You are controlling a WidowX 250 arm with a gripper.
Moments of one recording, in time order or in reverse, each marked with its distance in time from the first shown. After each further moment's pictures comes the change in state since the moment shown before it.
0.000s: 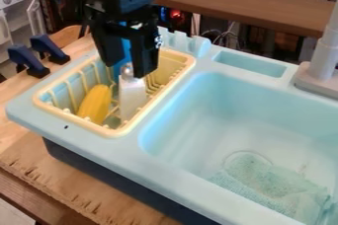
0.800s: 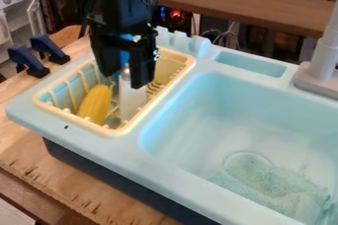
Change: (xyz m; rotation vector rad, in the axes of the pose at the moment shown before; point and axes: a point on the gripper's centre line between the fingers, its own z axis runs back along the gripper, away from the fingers) arm 0.000 0.010 -0.016 0.019 0.059 0.034
